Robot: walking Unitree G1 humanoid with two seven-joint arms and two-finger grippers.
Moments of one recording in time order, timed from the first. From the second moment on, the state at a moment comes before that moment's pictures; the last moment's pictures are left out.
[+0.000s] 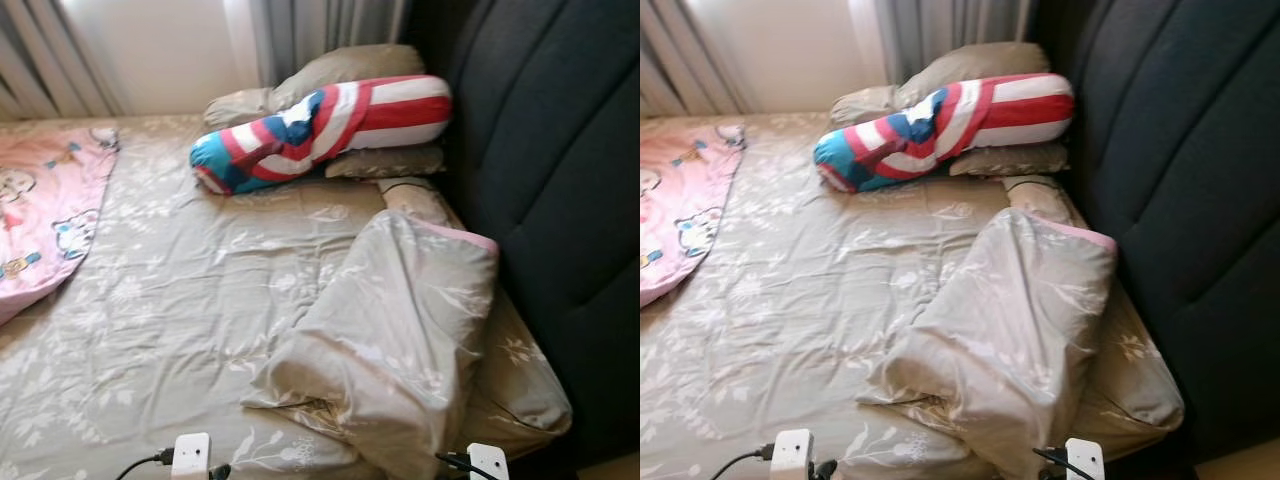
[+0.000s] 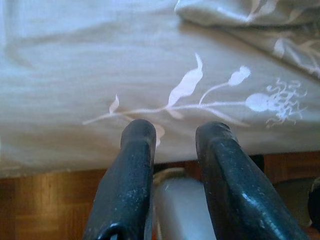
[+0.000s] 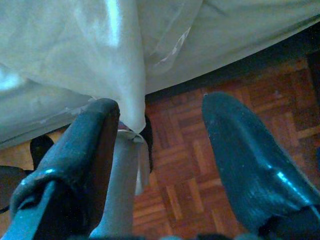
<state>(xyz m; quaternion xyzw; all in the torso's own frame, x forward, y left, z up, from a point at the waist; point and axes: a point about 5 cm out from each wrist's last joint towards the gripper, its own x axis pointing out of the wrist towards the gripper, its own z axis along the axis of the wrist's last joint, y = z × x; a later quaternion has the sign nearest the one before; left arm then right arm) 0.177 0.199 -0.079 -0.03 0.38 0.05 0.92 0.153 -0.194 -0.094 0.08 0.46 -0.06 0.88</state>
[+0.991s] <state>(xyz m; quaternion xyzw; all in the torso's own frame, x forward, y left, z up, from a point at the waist) 0.246 0.204 0.017 -0.02 0.06 -0.01 1.00 0.252 -0.167 -0.020 0.11 0.16 0.02 0.98</state>
